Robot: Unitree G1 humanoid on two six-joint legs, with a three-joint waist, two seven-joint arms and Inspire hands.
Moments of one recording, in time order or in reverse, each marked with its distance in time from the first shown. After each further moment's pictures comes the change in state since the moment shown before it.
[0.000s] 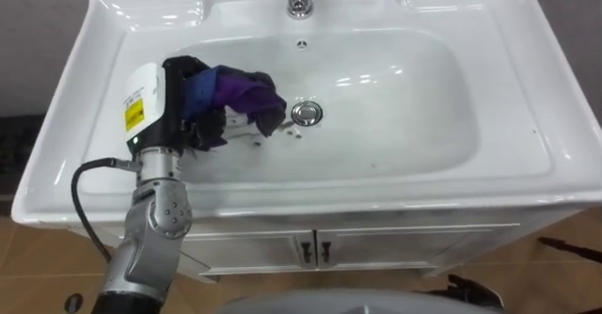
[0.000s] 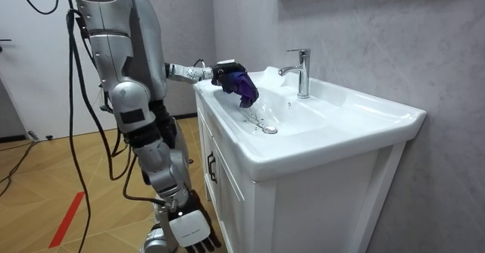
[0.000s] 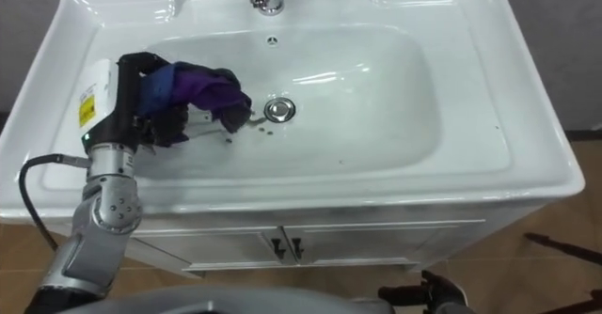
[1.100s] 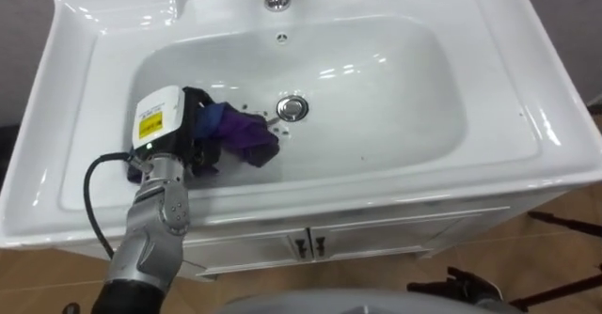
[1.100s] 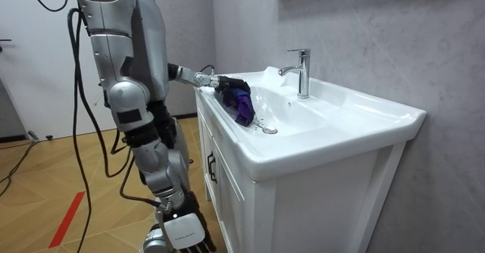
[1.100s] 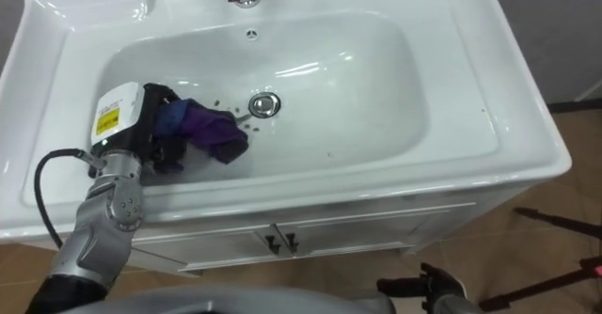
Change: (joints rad) left arm -0.083 0.009 -0.008 0.110 0.197 0.145 -0.151; right arm -0.012 -0.002 -0.010 -0.024 -0.002 0.038 0.000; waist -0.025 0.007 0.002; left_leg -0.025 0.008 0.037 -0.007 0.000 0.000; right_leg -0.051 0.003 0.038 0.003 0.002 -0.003
